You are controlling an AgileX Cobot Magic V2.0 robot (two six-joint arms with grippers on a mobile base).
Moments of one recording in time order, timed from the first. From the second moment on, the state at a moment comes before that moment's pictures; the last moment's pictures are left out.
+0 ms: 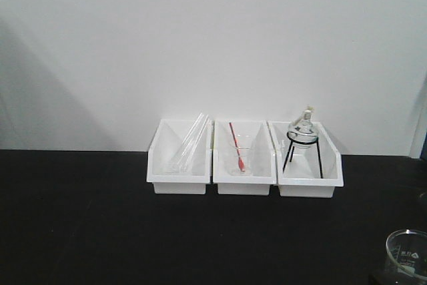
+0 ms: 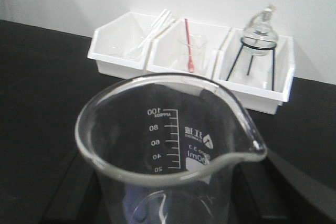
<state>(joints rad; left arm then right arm) -0.25 -0.01 0.03 -0.03 0.01 0.09 0.38 0.64 -0.42 -0.44 0.10 0.36</state>
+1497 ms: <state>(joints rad) -0.25 -0.01 0.03 -0.03 0.01 0.09 0.38 0.64 -0.42 -0.44 0.11 0.36</state>
